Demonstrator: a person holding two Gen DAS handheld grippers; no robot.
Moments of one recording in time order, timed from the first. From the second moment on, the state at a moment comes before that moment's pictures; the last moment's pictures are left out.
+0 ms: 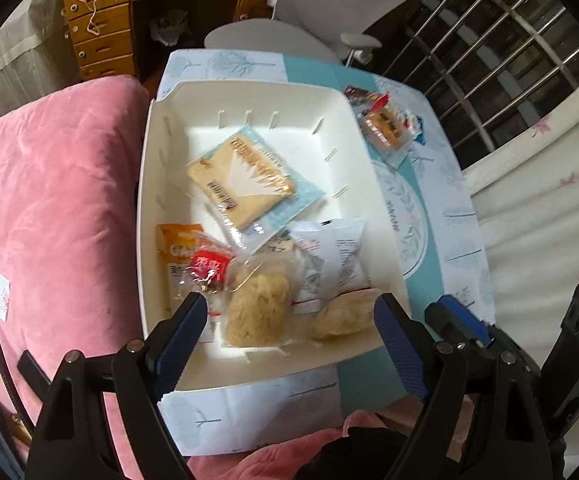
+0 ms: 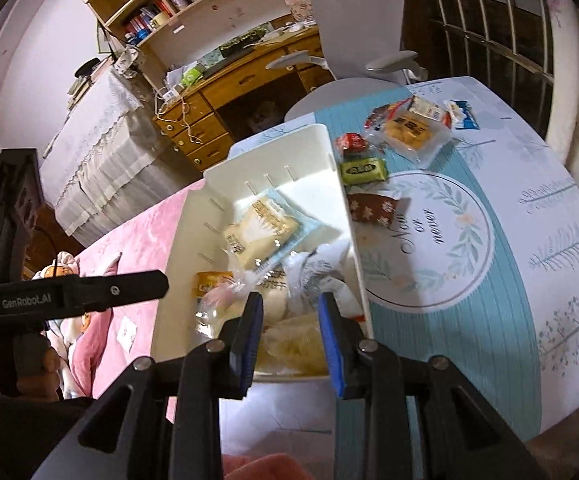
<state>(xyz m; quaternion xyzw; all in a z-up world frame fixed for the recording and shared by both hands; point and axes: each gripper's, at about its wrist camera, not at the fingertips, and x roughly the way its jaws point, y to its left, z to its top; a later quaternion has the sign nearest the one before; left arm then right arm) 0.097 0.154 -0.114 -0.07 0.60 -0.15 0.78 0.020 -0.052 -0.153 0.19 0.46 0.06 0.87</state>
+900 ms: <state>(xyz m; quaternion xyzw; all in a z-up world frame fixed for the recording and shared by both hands) 0.114 0.020 -0.109 -0.05 0.58 -0.17 0.80 0.017 -0.180 -0.189 0.24 0.53 0.01 0.81</state>
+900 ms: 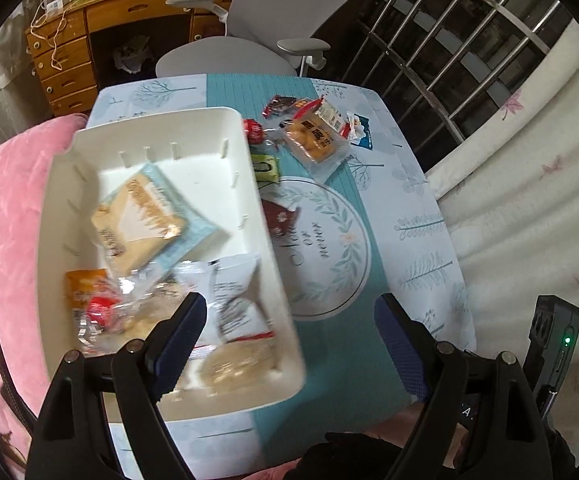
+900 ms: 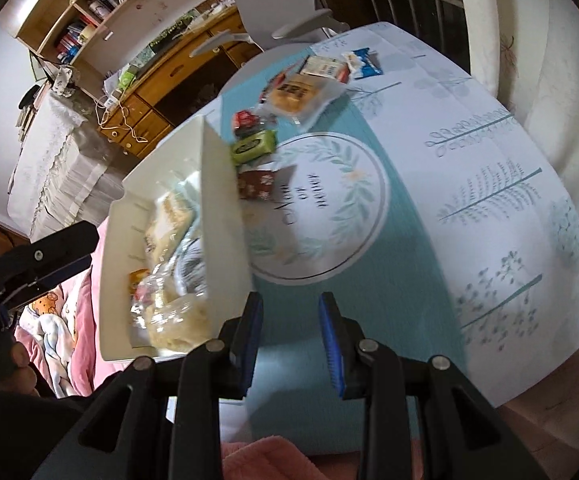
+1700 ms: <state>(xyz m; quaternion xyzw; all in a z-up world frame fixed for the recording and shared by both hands) 0.202 -0.105 -0.187 -0.14 0.62 -0.02 0.77 0.176 -0.317 -0.228 0.10 0.55 0.09 0.83</state>
